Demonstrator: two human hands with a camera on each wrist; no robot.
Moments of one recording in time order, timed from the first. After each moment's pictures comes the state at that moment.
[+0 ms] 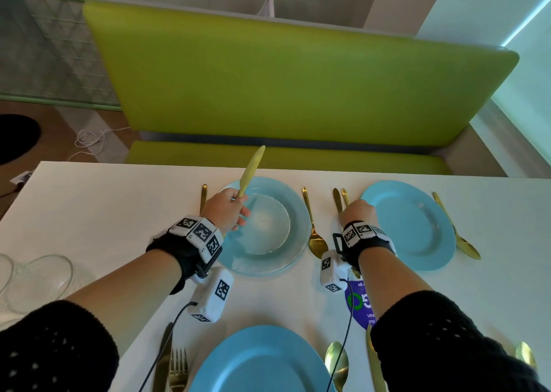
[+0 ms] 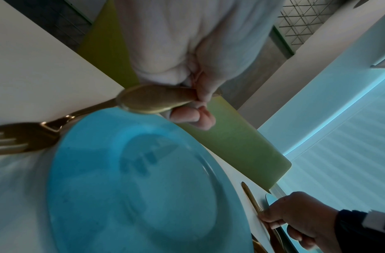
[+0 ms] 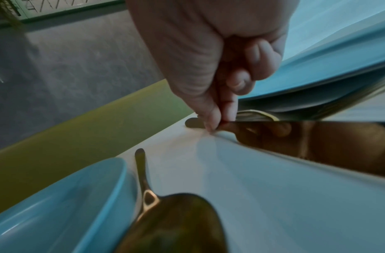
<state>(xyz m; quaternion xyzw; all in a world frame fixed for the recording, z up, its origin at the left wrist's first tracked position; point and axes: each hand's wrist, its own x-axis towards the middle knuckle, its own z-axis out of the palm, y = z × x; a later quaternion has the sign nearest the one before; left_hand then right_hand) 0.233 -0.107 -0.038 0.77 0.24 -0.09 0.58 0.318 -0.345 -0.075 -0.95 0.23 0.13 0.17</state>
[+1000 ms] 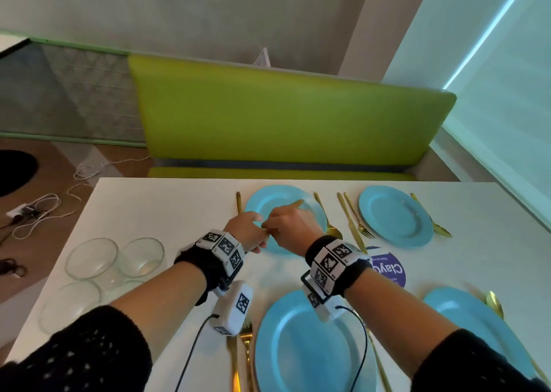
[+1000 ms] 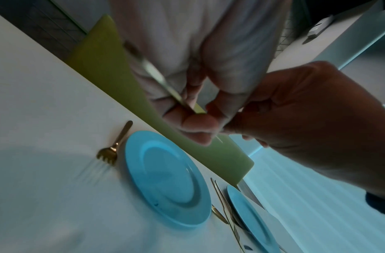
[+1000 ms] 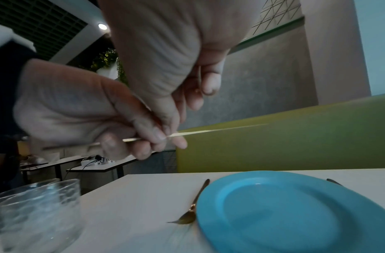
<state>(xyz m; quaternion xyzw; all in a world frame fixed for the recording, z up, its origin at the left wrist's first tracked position) 0.122 -0.056 0.006 0.81 0.16 -0.19 0.53 0.140 -0.182 0.024 -0.91 -0.40 -0.07 0.07</state>
